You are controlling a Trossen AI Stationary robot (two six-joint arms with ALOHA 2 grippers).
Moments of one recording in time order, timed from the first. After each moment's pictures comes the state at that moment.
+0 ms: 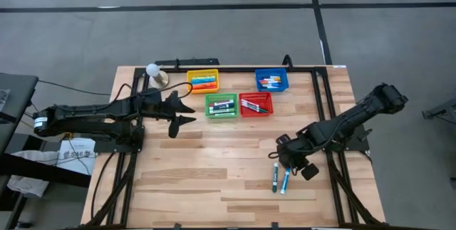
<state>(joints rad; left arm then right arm) 0.21 0.83 0.48 -0.05 0.17 -0.07 0.43 1.33 0.88 -0.86 -0.18 -0.17</state>
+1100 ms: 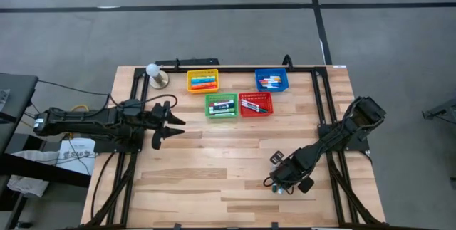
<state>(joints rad) 0.03 0.50 0.31 0.01 0.17 -0.17 0.60 1.69 0.88 -0.69 -0.10 -0.21</state>
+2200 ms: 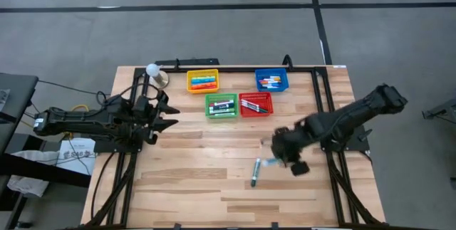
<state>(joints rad) 0.03 0.51 0.31 0.47 0.17 -0.10 0.36 1.35 1.05 -0.96 -0.18 0.05</state>
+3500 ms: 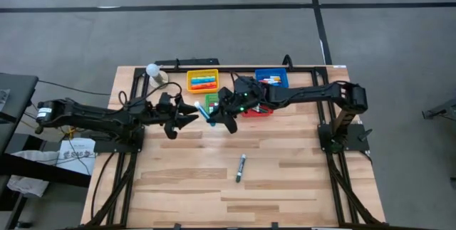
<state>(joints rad) 0.04 0.91 0.31 0.79 0.03 -0.39 -0.12 1.76 1.35 0.07 -0.45 0.35</state>
